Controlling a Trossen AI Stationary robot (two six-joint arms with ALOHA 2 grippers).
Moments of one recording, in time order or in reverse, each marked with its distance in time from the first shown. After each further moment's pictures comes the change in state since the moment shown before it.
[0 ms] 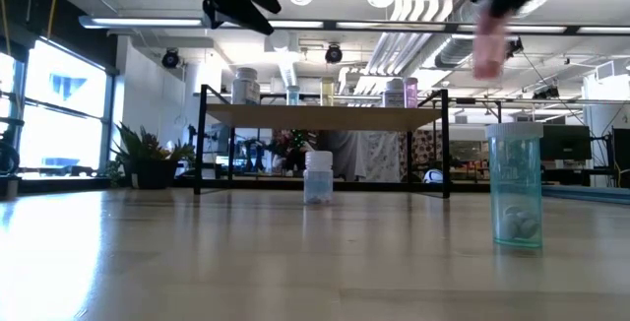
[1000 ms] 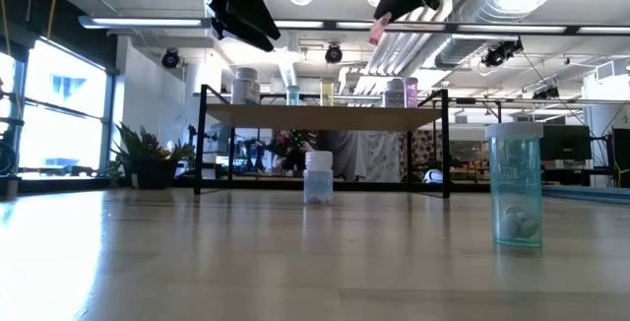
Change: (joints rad) left arm 0.182 0.000 0.000 0.000 0.044 0.189; right arm -0.849 0.036 0.457 -0.060 -0.052 -0.403
